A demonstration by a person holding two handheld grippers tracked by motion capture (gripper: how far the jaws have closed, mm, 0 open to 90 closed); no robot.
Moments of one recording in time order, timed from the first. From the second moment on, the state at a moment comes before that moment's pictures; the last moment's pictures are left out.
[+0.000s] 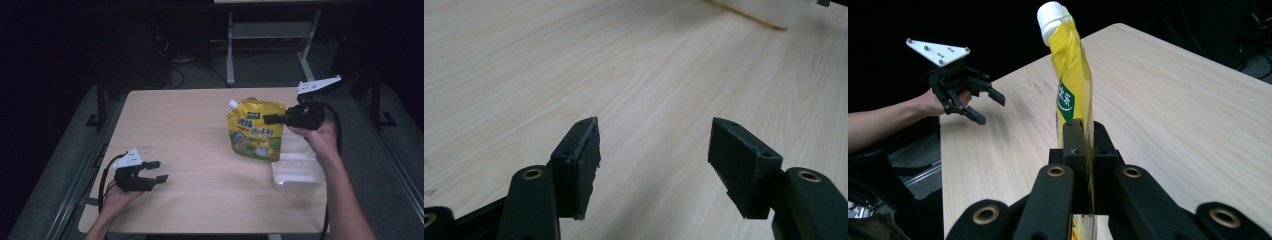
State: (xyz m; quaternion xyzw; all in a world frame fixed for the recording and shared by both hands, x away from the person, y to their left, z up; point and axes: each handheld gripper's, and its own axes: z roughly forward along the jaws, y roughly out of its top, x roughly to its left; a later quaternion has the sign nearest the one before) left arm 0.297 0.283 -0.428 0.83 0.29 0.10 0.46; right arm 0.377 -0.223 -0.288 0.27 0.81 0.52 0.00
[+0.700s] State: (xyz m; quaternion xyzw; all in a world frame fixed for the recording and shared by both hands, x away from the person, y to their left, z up) left arm 0.302 0.286 -0.430 0.83 0.31 0.10 0.46; right arm 0.388 -0.276 -0.291 0.31 0.79 0.52 0.02
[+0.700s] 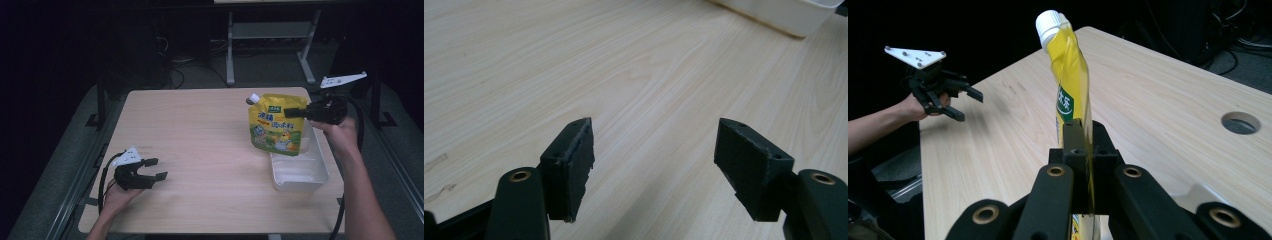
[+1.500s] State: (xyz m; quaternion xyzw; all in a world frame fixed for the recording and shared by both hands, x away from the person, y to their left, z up) left arm 0.298 0.286 -0.431 0.83 0.32 0.12 0.45; right arm 0.388 -0.318 -0.296 0.35 0.79 0.51 0.05
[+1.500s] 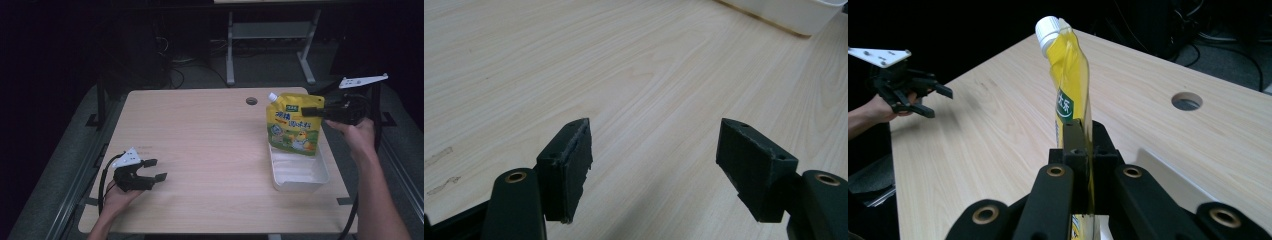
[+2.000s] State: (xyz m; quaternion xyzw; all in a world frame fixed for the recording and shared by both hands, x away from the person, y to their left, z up) left arm 0.300 0.295 -0.433 0.82 0.33 0.11 0.46; right arm 0.389 -0.324 -0.335 0.37 0.77 0.51 0.05
